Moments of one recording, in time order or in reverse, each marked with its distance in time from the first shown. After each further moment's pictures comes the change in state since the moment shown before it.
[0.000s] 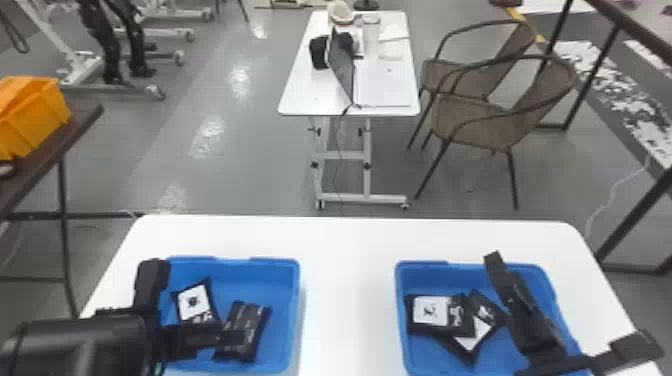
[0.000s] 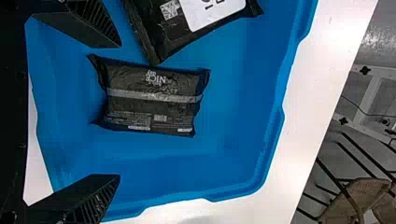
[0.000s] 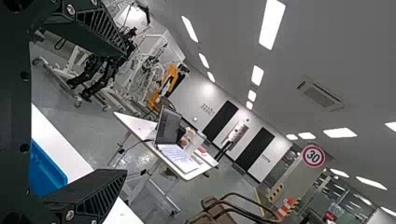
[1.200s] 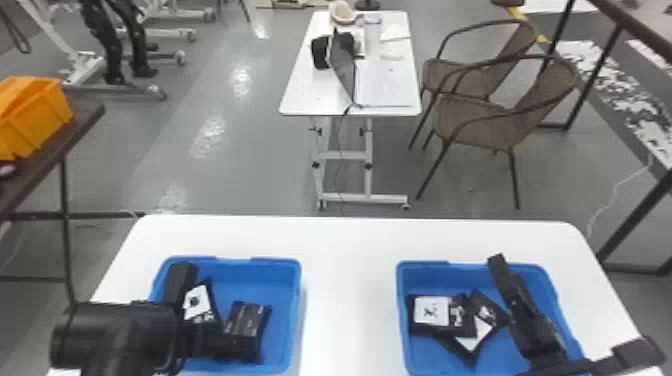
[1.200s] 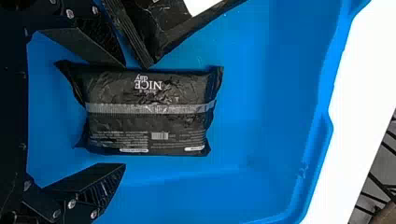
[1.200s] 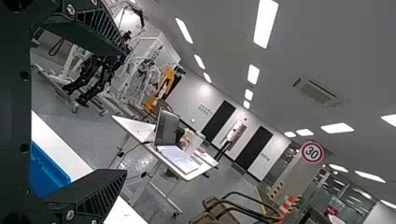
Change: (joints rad) left arm -0.146 0.036 -0.049 0.350 -0.026 -0.129 0.028; right arm -0.002 0.000 0.000 0.019 -0.042 0.000 0.020
